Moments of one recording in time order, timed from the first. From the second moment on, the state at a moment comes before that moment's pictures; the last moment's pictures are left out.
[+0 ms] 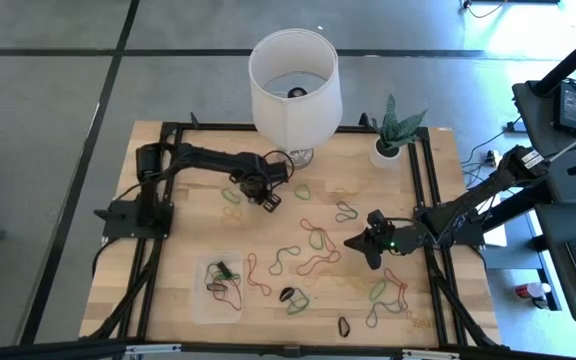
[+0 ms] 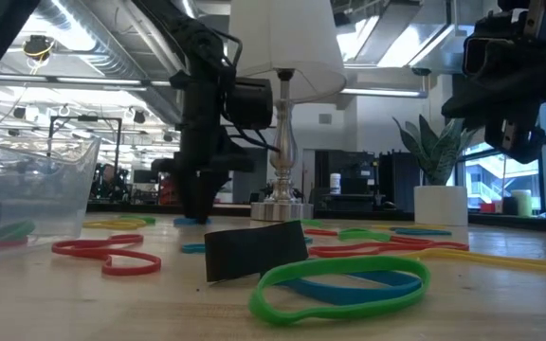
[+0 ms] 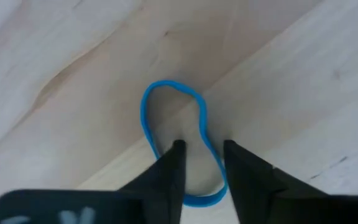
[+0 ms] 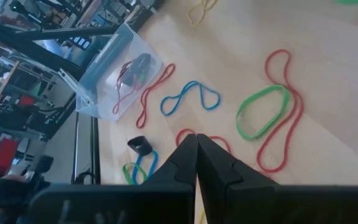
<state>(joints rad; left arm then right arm) 0.25 1.96 1.21 -0.79 -0.03 -0.67 0.54 1.07 0.32 0.28 0.47 1.07</state>
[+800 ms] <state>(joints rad) -0.02 1.57 1.33 -1.08 -0.13 -0.58 0.54 1.07 0.32 0.27 0.47 0.85</state>
